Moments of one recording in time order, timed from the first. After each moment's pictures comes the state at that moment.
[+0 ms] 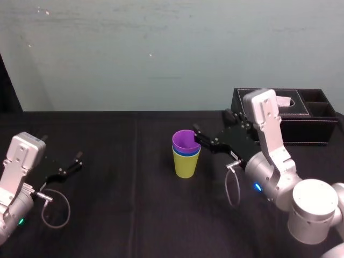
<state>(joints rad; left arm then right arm) -0.20 0.60 0.45 -1.41 -0.25 -0.12 0.03 0.24 0.21 -0.30 -1.51 0.06 0.13 0.17</state>
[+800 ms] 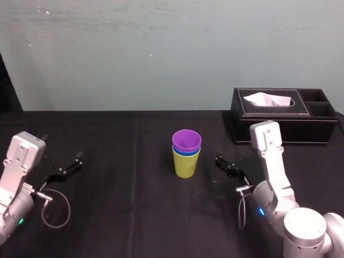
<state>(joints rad) -0.20 0.60 0.45 -1.41 -0.25 -0.12 0.03 0.18 0.13 -0.23 -1.40 -0.04 0.13 0.01</state>
